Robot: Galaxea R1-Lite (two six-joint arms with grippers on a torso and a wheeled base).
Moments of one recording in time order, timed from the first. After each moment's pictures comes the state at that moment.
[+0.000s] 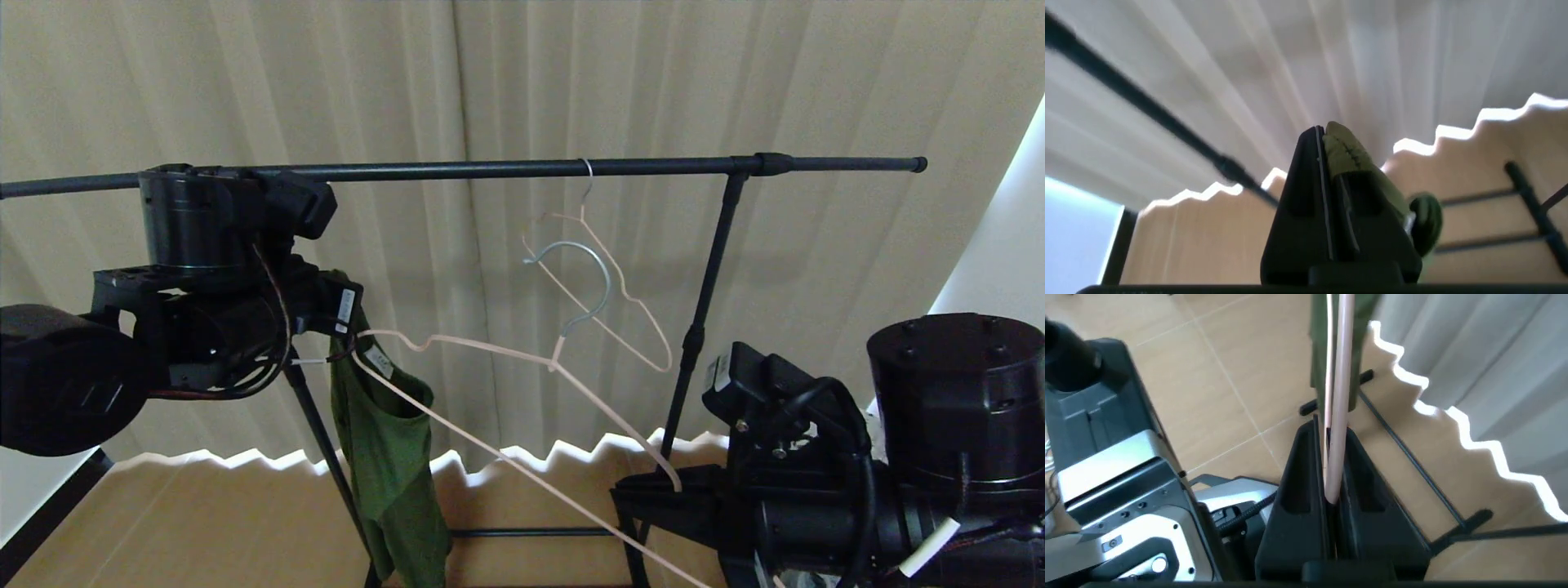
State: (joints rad) left arm -0.37 1.66 -0.97 -0.39 0.36 0.24; right arm 0.79 1.49 -0.67 -0.30 0.25 -0.02
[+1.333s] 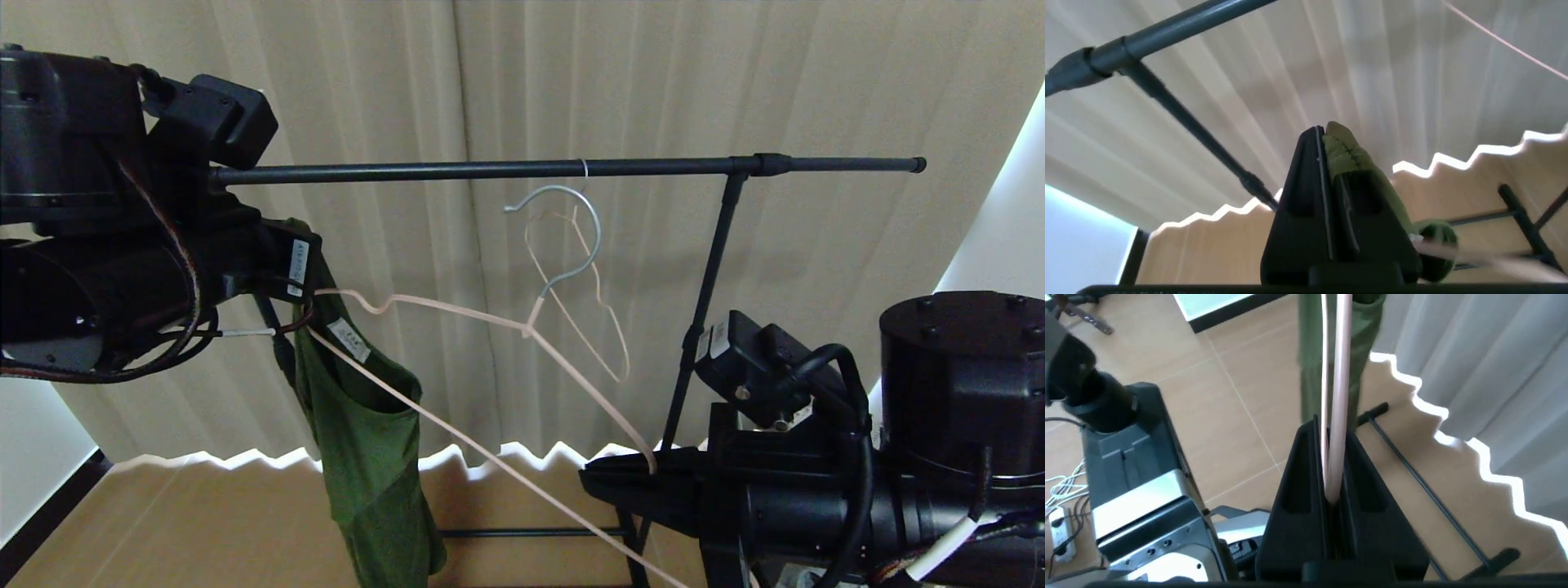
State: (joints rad) left arm -0.45 1.47 -1.05 -0.20 0.46 0.25; right arm 0.86 1.50 -0.71 -0.38 0.25 0.06
